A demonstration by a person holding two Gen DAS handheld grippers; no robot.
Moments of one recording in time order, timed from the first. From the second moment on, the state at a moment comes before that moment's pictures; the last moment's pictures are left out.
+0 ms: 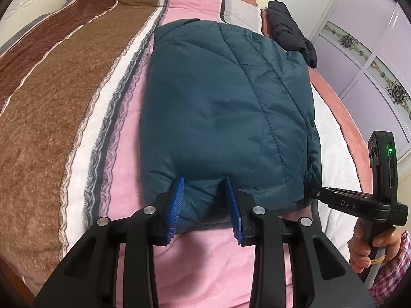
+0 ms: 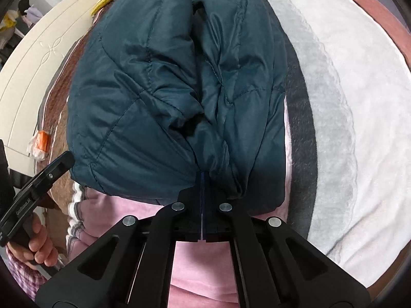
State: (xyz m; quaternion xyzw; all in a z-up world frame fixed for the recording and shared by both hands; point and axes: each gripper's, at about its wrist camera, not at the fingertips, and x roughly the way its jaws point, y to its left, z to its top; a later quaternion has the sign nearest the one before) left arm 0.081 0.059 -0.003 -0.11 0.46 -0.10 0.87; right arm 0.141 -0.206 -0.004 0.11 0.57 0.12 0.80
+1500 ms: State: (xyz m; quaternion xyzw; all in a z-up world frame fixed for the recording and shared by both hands) left arm -0.043 0.006 0.019 -0.06 0.45 -0.02 0.89; right arm -0.005 -0.157 0.017 0.04 0.50 0.08 0.86
